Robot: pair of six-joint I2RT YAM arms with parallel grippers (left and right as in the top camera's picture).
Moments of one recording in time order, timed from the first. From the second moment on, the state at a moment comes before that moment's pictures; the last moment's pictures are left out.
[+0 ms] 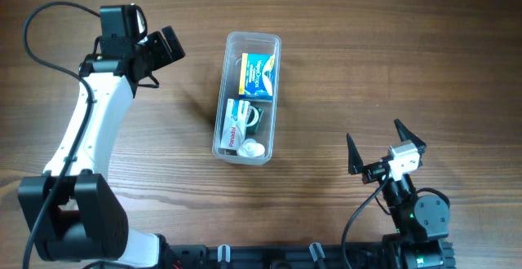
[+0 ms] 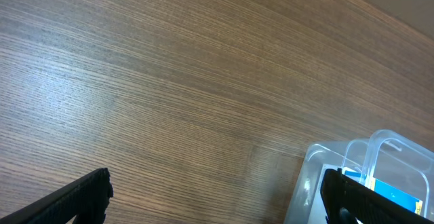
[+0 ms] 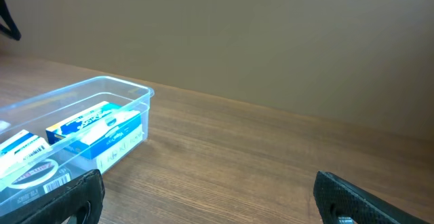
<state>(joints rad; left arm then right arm) 0.02 1.66 1.28 -0.52 0.05 -0.40 0.12 0.02 0.01 0.01 -0.14 -0.12</state>
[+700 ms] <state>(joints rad) 0.02 1.30 1.28 -0.57 0.05 -0.40 0.12 0.02 0.01 0.01 -0.14 -0.12</state>
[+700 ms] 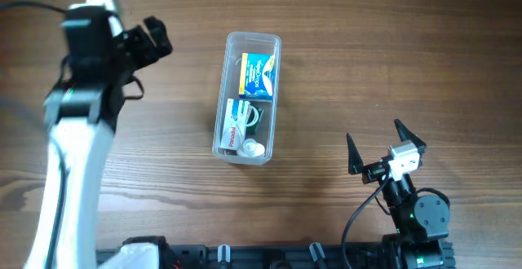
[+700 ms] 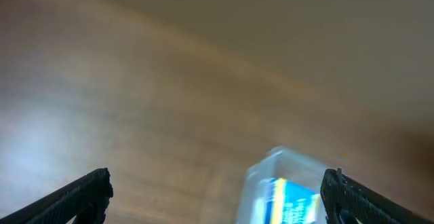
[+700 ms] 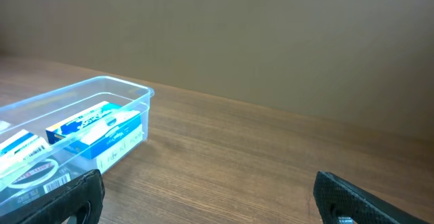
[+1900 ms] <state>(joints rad) 0.05 0.01 0.18 -0.09 0.10 -0.33 0.12 0.02 0.01 0.01 -0.14 -0.12</state>
